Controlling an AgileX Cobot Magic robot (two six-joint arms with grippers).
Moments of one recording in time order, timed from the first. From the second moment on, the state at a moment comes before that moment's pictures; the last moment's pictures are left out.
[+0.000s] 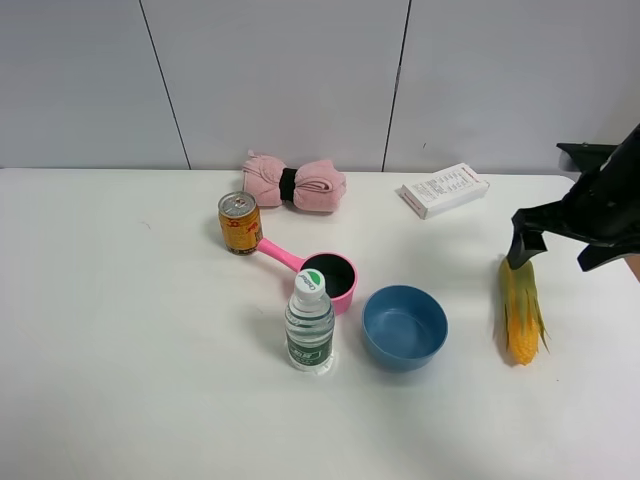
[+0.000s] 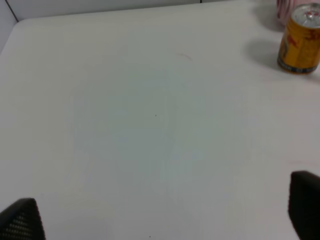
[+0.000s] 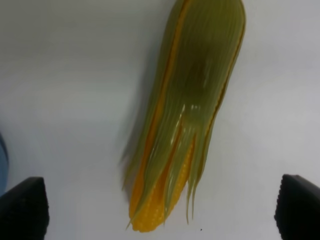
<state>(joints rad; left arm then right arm) 0.16 0.00 -0.51 -0.09 1.06 0.14 -0.06 1.64 -1.06 0.09 0.93 -0.15</state>
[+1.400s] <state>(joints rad) 0.16 0.00 -0.51 -0.09 1.06 0.14 -0.06 1.95 -1.06 0.14 0.76 -0.14</state>
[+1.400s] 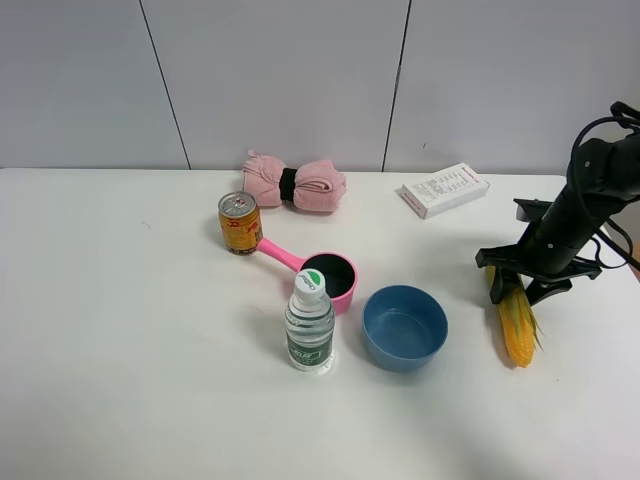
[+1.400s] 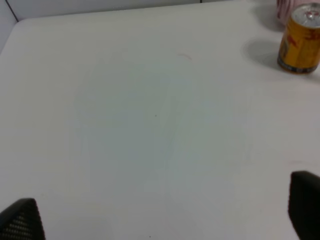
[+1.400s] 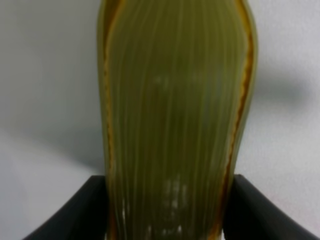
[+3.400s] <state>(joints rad) 0.16 0.00 -0.51 -0.09 1.06 0.14 0.58 1.79 -1.76 0.16 1.03 -0.35</state>
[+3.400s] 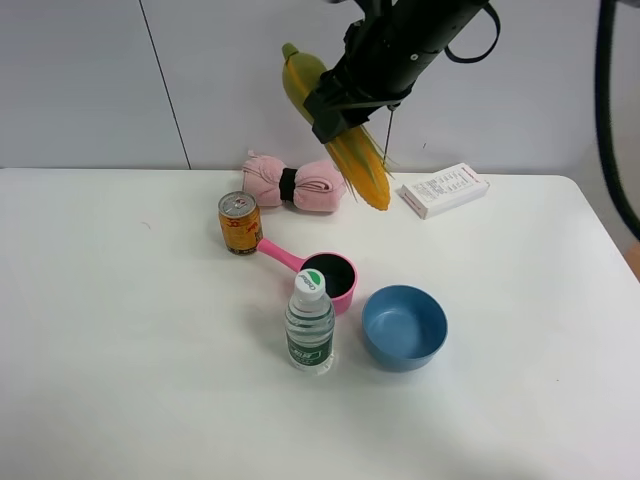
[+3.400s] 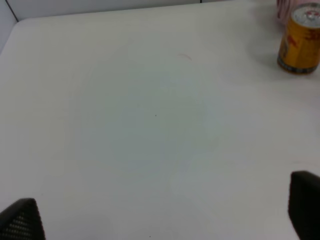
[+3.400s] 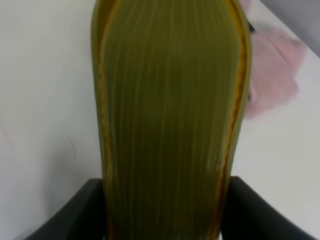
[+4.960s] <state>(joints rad) 0.16 0.00 -0.51 -0.09 1.06 0.14 0.87 2.22 -1.97 0.23 0.83 -0.50</state>
